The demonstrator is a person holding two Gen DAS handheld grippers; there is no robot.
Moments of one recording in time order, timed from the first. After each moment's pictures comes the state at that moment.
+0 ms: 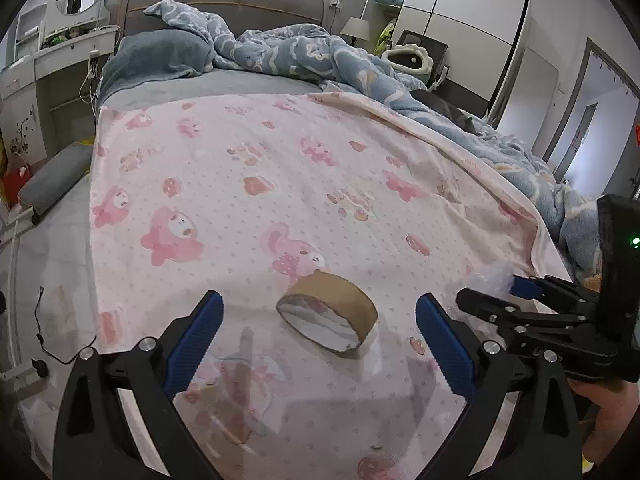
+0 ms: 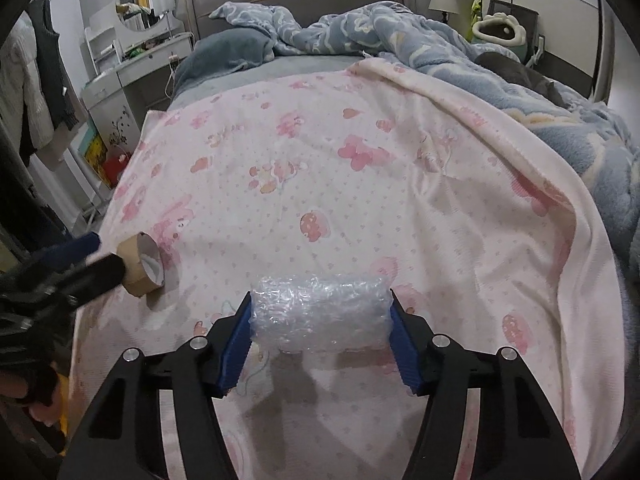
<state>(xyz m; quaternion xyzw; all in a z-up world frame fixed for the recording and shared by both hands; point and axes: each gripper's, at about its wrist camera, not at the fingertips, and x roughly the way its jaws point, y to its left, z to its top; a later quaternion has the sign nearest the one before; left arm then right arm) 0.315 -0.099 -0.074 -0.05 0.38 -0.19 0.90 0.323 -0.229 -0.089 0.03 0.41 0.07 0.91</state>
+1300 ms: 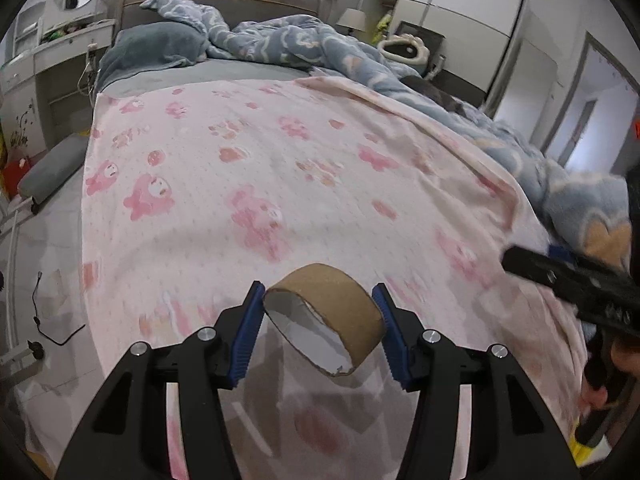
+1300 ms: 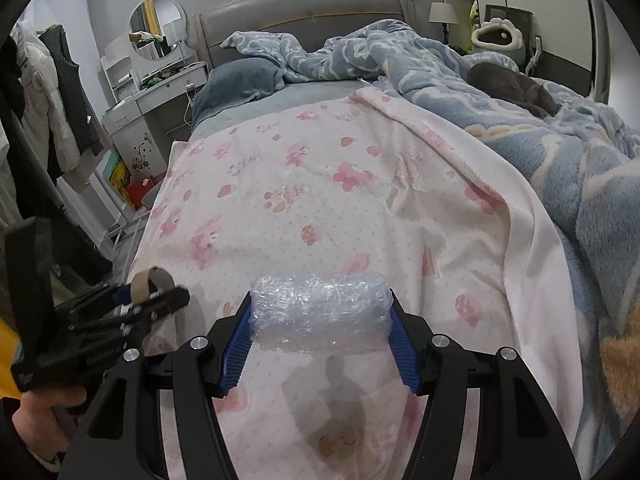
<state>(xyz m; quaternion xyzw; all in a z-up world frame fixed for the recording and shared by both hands) 0.271 -0.123 -0.077 -0.03 0.39 -0.19 0.90 0.276 -0.258 -0.052 0.06 0.37 0.10 0.92</state>
